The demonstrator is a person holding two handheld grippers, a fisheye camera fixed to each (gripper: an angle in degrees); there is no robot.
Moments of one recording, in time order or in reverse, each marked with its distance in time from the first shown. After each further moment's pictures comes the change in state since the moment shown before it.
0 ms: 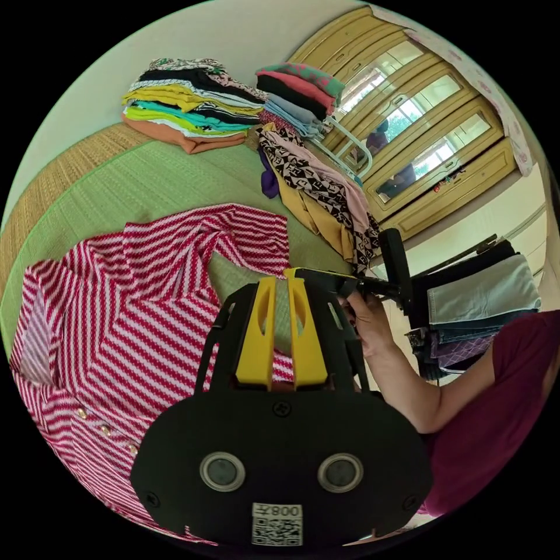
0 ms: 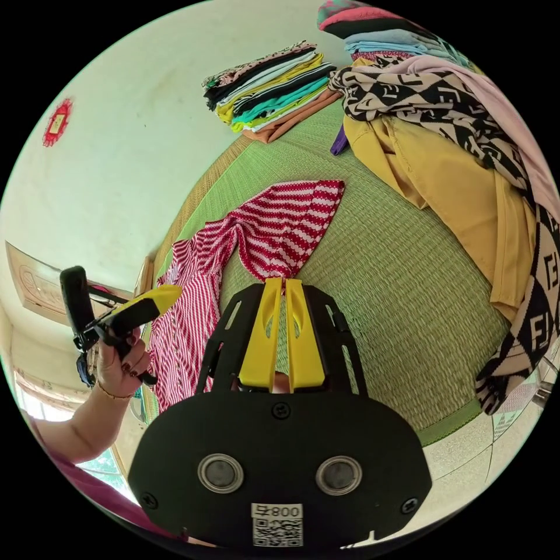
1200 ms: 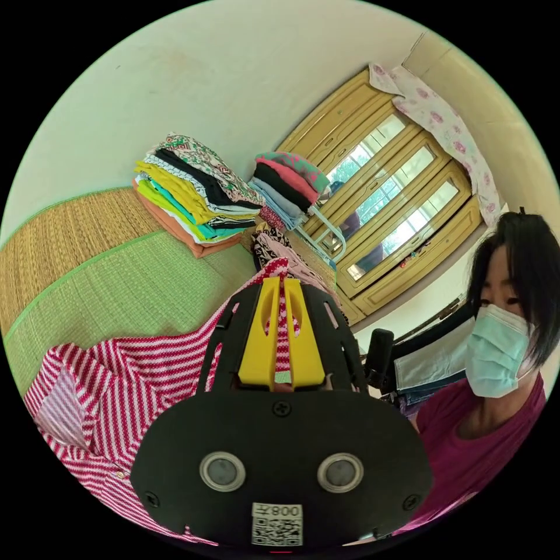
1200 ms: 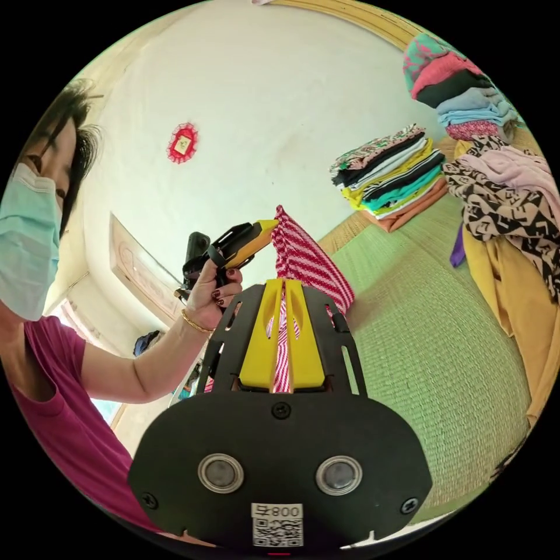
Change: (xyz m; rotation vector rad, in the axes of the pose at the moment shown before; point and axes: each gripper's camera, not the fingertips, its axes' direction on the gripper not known) left arm -0.125 -0.100 -0.141 0.401 0.153 -0.089; right arm -0.030 0.039 -0.102 0.312 -0.541 -0.306
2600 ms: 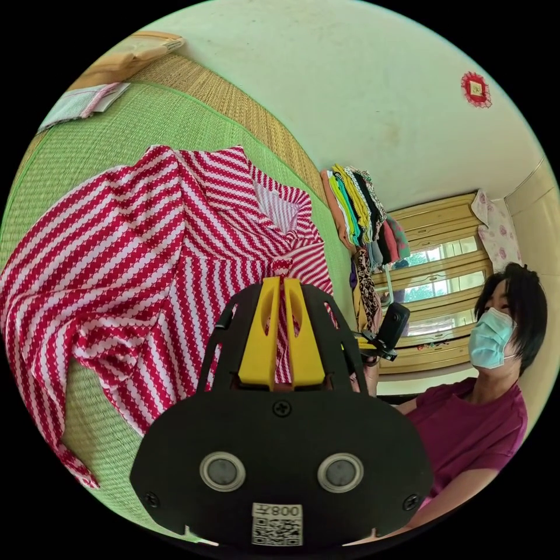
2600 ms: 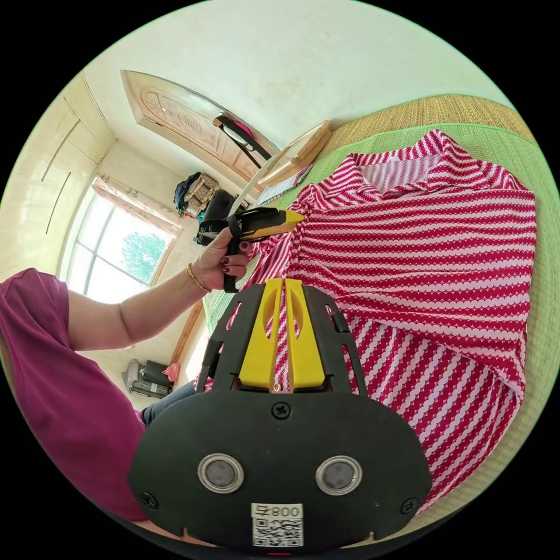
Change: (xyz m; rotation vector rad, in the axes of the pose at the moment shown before) left arm -0.144 0.112 -0.342 0.140 -0.176 -0.622; right arm -0.020 0.181 0.319 -0.865 -0.208 -0.201
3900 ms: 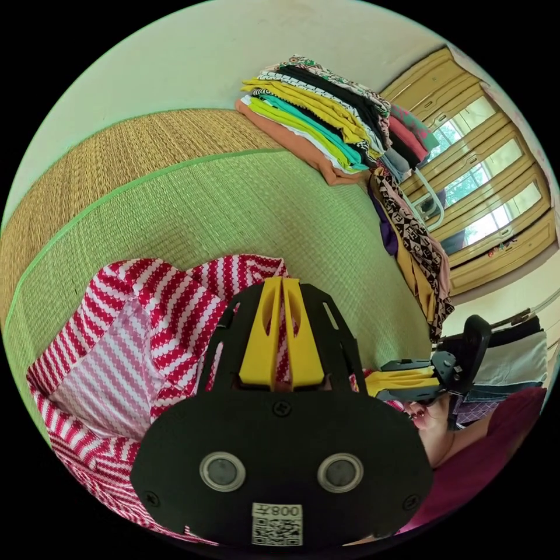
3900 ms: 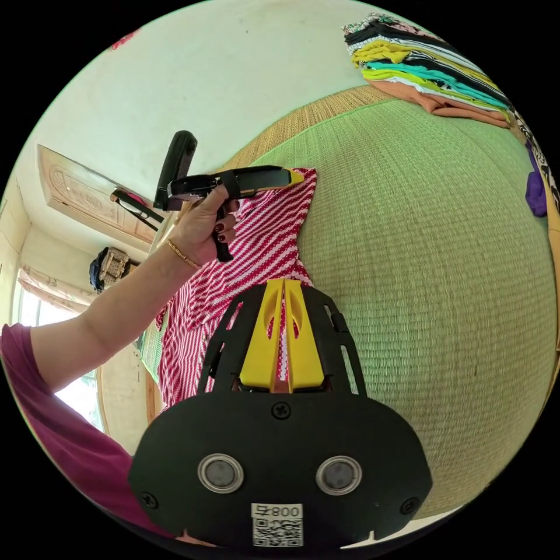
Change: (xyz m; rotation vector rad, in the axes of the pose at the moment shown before) left arm 0.228 -0.028 0.207 -0.307 -0.285 0.514; right arm 0.221 -0.041 -0.129 0.205 0.393 0.387
